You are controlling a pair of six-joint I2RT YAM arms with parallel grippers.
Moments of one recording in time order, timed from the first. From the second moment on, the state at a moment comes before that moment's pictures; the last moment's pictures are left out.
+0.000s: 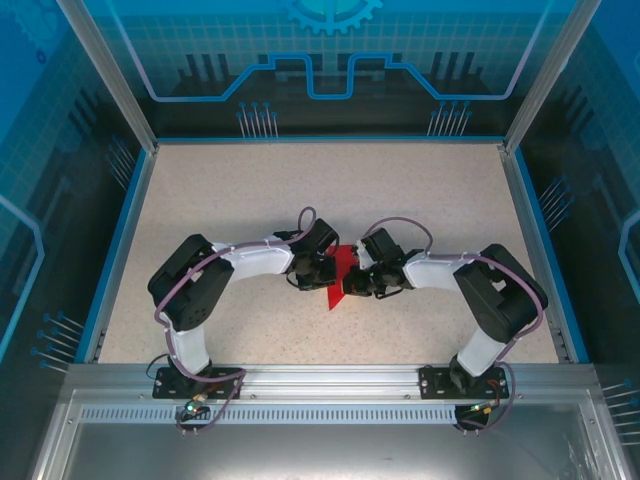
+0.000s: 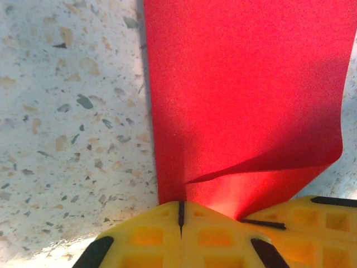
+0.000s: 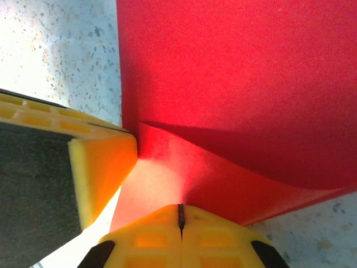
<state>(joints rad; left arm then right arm) -0.71 1.85 1.08 -0.45 0.20 -0.90 0.60 1.68 0.73 -0.12 -0.46 0.63</state>
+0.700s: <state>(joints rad) -0.72 1.85 1.10 -0.47 0.18 -0.90 0.49 1.59 0.75 -0.17 -0.37 0.64</state>
